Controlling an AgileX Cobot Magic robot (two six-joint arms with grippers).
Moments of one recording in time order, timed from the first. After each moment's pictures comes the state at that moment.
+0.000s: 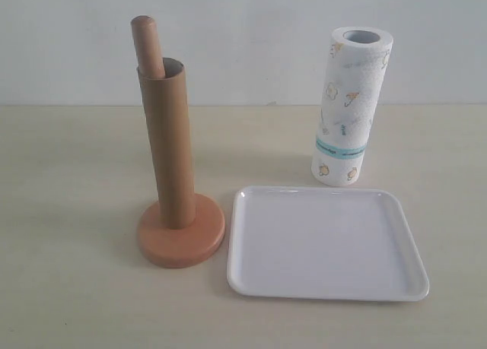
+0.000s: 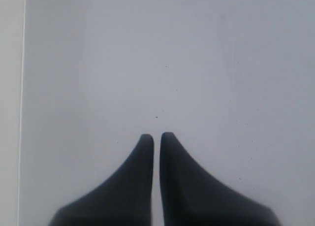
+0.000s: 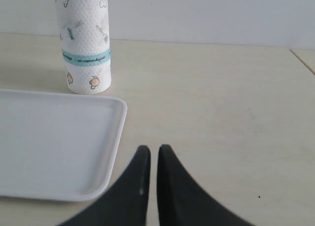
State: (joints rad) left arm -0.04 0.09 -0.10 -0.04 -0.56 0.20; right arm 0.07 0.00 0.00 -0.05 0.35 0.03
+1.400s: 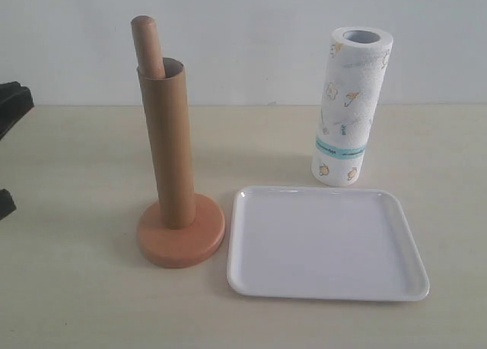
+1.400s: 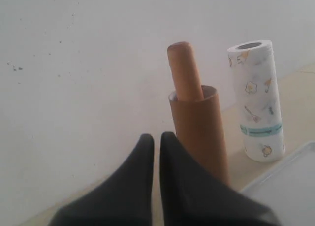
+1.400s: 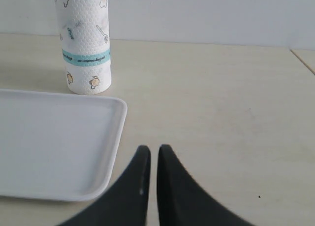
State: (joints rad) left arm -0.04 0.96 -0.28 0.75 -0.79 -0.35; right arm 0.07 0.00 0.00 -0.05 0.35 0.03
